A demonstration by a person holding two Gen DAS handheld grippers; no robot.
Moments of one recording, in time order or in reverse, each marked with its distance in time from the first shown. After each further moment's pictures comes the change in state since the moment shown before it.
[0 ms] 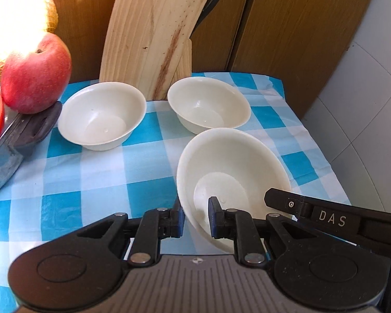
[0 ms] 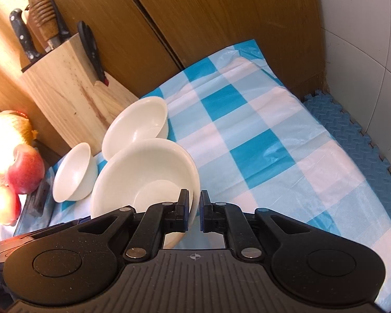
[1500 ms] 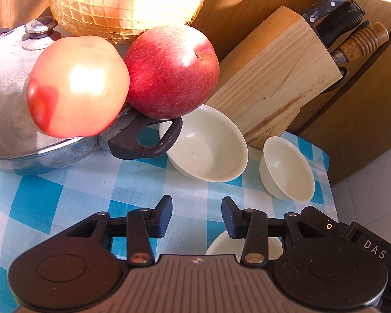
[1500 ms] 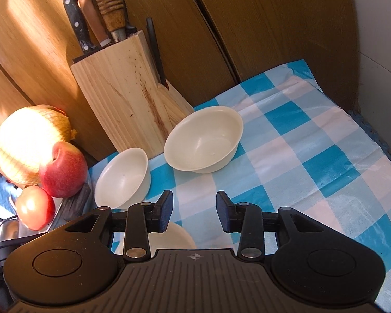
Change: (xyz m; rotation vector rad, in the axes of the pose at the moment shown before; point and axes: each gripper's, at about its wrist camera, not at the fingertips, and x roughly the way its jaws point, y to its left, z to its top) left arm -0.007 0.109 0.020 -0.405 -0.075 0.002; right arm 0.007 0.070 -0.007 -0.053 -0.092 0.076
